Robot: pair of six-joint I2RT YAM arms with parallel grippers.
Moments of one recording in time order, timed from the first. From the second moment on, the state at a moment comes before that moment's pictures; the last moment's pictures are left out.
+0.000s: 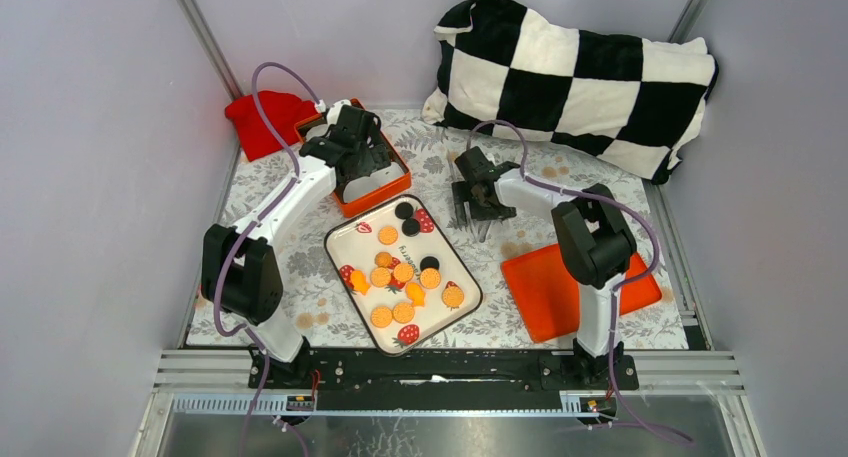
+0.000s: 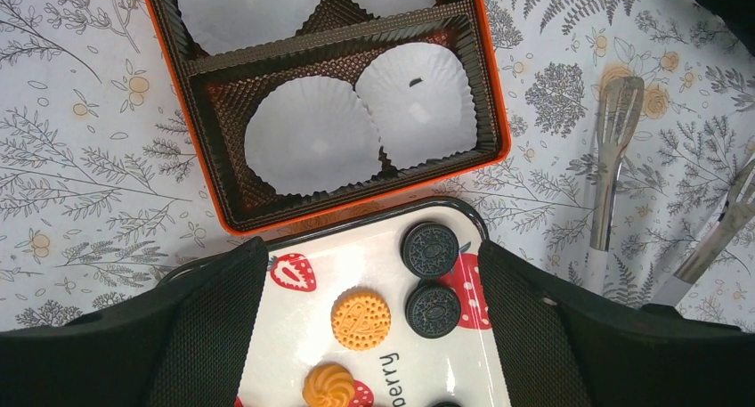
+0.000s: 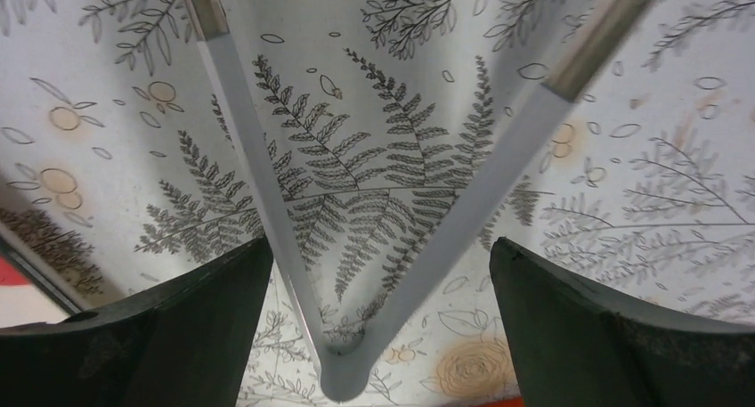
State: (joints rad) left arm -0.35 1.67 1.44 -0.63 -0.30 -0.64; right arm 0.56 1.98 1.38 -0.60 0.25 0.37
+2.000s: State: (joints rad) left arm -0.69 1.68 1.18 -0.55 -0.37 -0.70; right arm 0.52 1.64 1.41 -0.73 0.31 0.36
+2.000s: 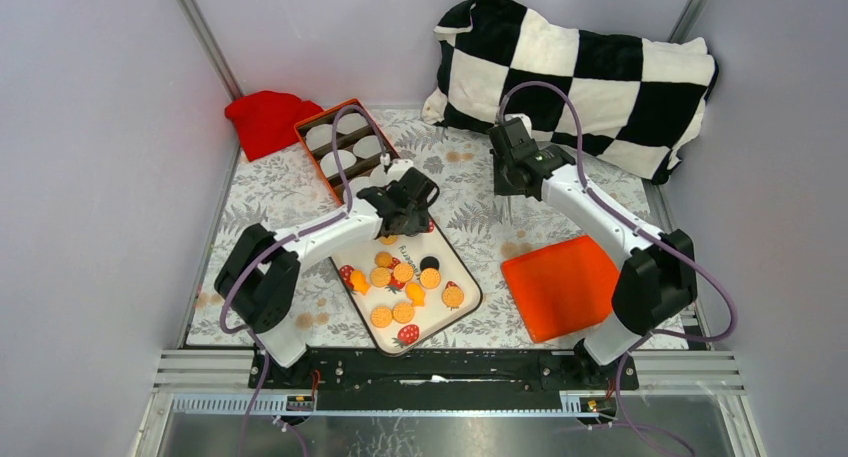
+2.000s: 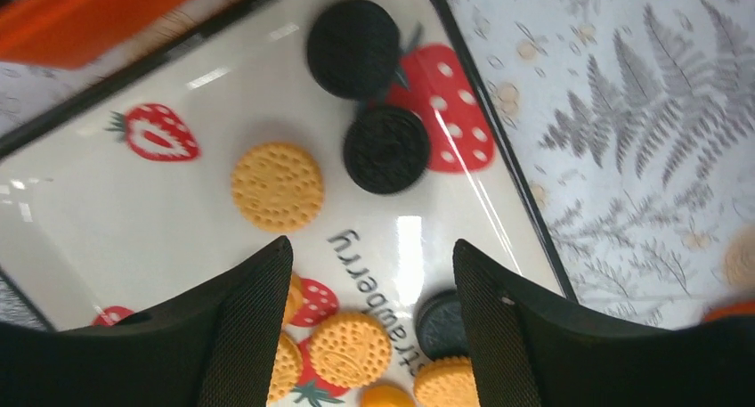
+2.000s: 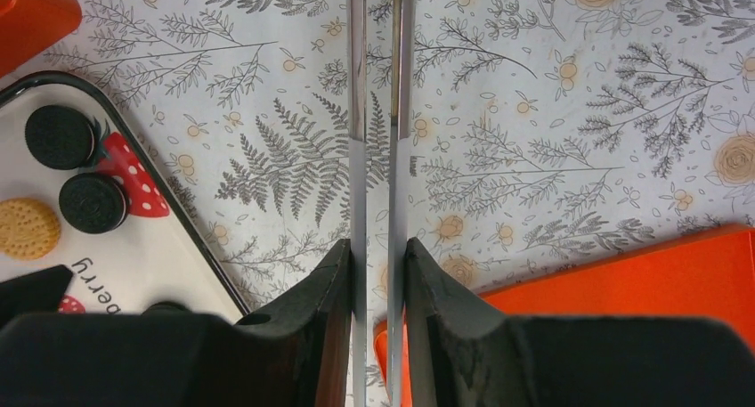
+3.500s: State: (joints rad) left arm -0.82 2.29 1.74 -0.29 -0.09 -0.65; right arm 0.52 1.31 1.34 -0.82 0.38 0.40
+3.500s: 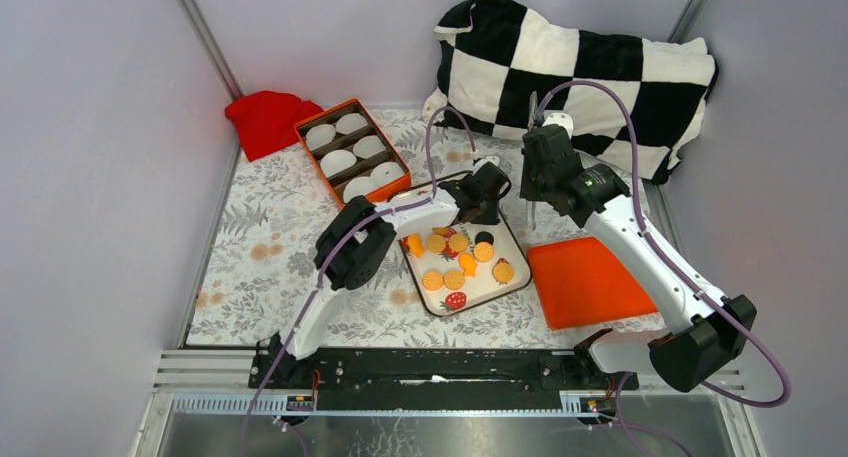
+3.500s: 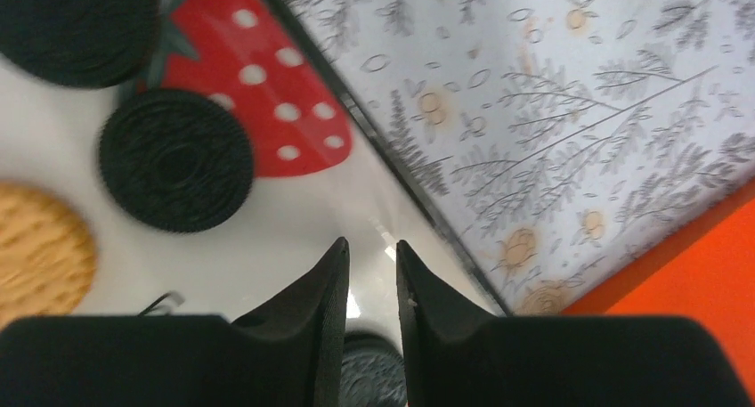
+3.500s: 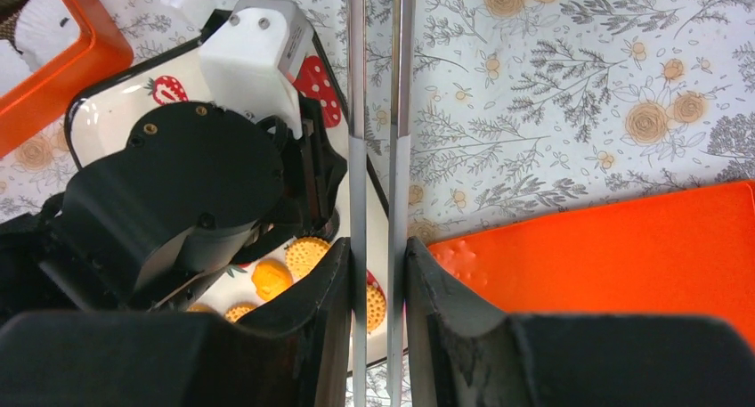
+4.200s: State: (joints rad) left arm -0.36 2.05 1.60 -0.58 -0.40 -0.77; right arm 0.52 1.31 1.34 -0.77 0.35 0.39
